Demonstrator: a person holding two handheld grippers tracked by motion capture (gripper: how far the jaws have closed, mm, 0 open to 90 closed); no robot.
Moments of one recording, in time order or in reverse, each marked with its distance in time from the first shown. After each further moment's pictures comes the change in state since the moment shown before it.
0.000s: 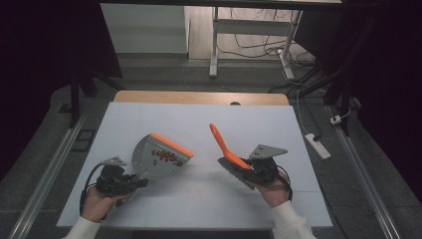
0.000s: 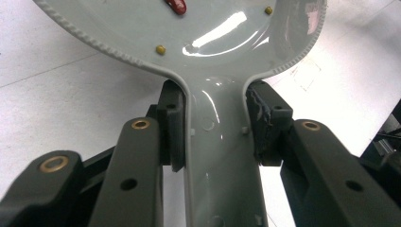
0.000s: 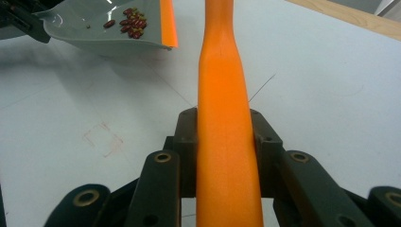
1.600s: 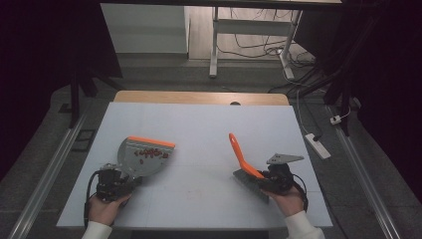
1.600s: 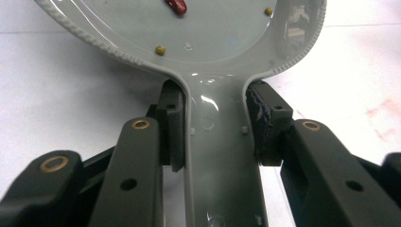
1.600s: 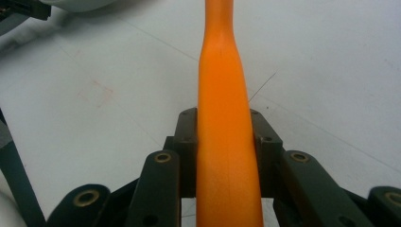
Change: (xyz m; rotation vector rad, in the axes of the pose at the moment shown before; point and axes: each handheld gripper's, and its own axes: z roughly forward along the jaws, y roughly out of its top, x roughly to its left) left arm -0.001 -0.020 0.013 -0.081 0.251 -0.261; right arm -0.020 -0.042 -0.024 0.118 0.004 0.208
